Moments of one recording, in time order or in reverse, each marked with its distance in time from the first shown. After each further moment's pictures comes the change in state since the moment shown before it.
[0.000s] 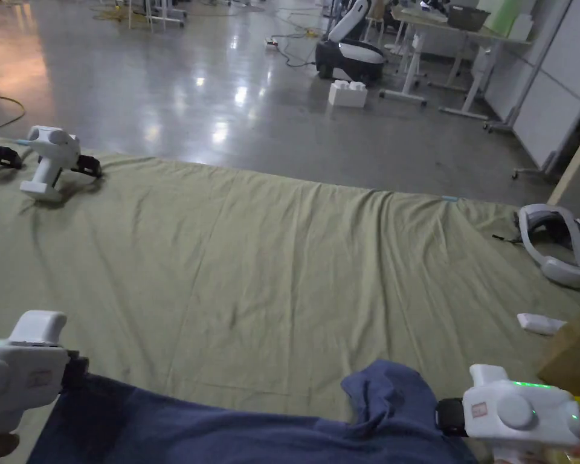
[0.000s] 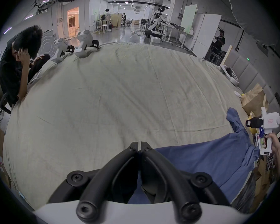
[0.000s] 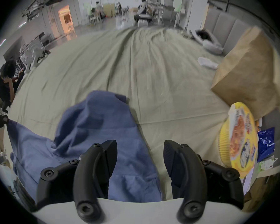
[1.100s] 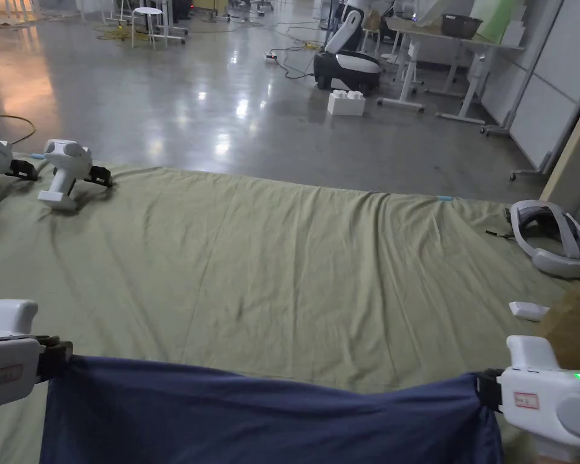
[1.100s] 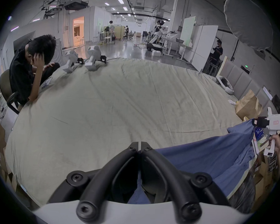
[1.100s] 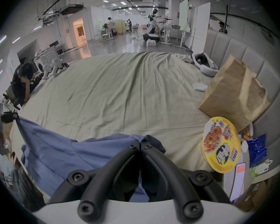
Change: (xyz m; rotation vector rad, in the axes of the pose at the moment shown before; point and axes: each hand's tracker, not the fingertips) left arm -0.021 -0.024 0.087 0.140 0.012 0.012; right arm 0.008 -0.059 0.144 0.302 0.064 0.053
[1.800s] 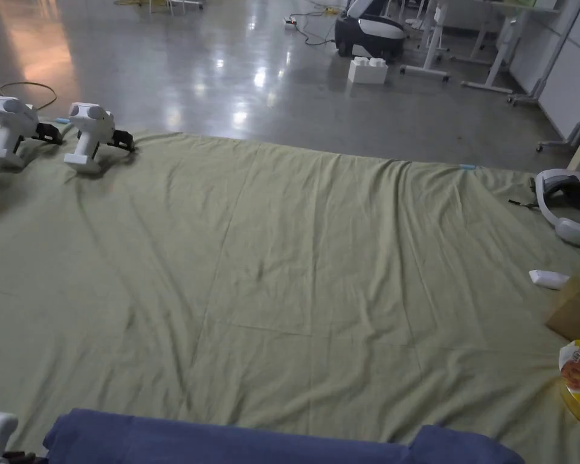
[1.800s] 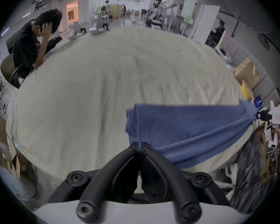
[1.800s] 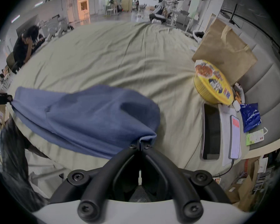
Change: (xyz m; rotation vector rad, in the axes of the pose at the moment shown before) left arm -0.013 -0.162 0.033 -0.311 0.009 -0.037; right arm -0.004 -0.168 0.037 -0.267 -0.068 0.146
